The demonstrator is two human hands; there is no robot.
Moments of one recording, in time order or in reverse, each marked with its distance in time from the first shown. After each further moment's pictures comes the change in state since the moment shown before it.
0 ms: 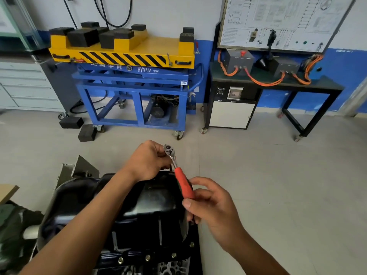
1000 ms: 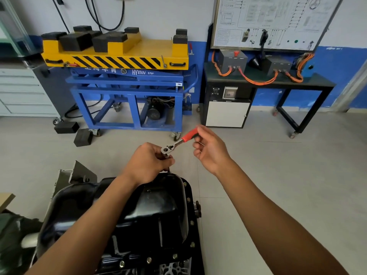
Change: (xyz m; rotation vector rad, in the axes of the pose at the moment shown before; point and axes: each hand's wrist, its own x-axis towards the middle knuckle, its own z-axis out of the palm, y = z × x) left_hand -0.001 0.005 0.003 0.099 0.083 0.019; right_hand 0.148 -0.020 -0.034 0.423 0.205 0.152
